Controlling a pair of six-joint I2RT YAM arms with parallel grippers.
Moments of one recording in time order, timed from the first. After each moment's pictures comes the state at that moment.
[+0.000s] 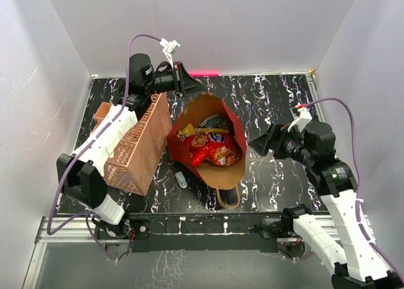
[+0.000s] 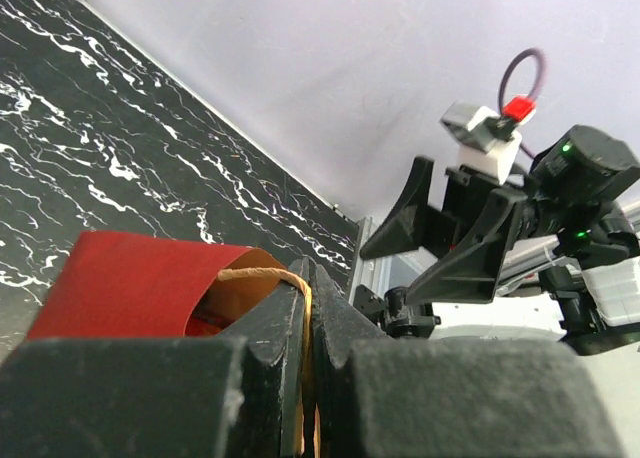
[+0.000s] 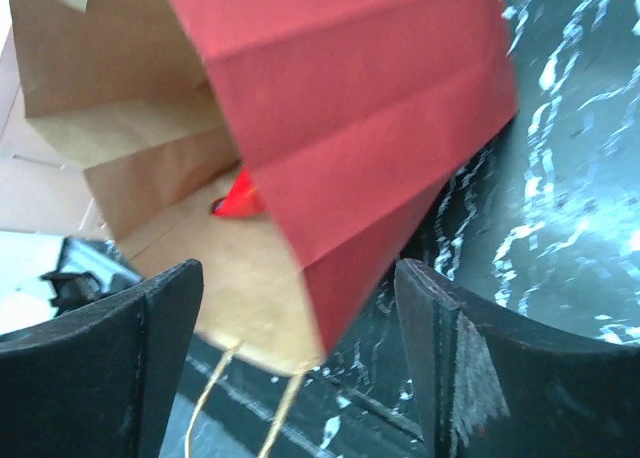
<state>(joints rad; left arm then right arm) -0.39 1.58 1.50 0.05 0.91 -0.64 0.22 0.69 0.90 -0.67 -0.40 0.52</state>
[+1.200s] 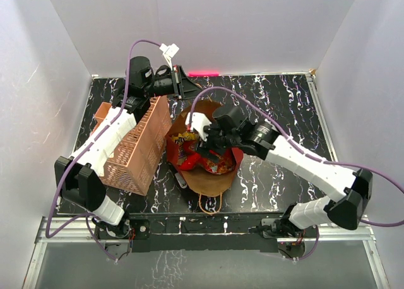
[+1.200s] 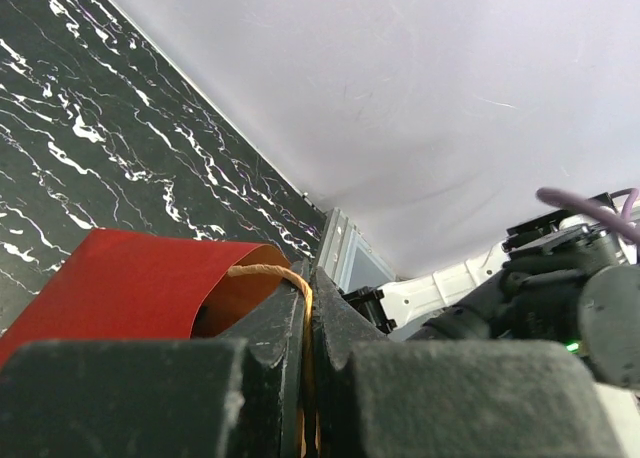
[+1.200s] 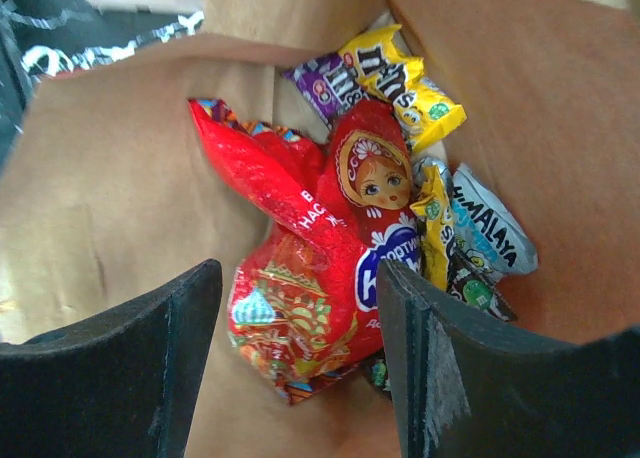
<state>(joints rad) -0.40 1.55 1.46 0.02 0.92 -0.75 0.88 1.33 1.34 -0.68 -0.19 -0.35</state>
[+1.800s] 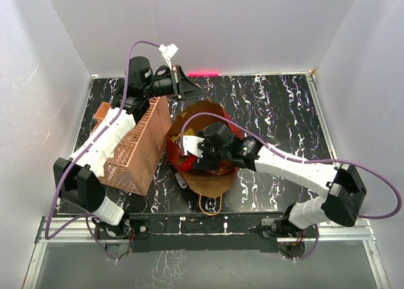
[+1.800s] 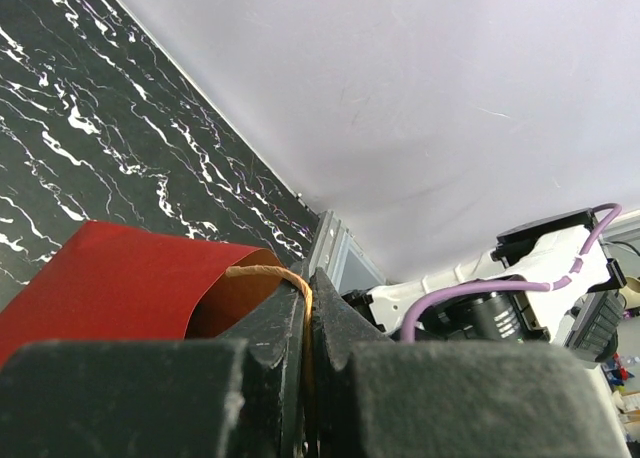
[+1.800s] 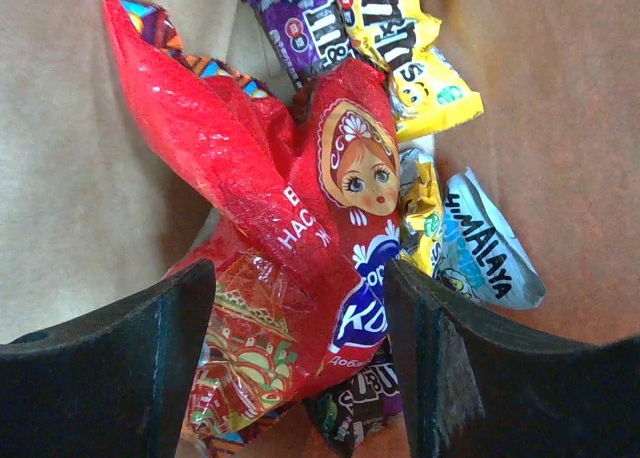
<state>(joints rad) -0.40 1.54 1.46 0.00 0.90 -0.78 0.94 1.39 1.12 -0.48 -0.06 -0.63</state>
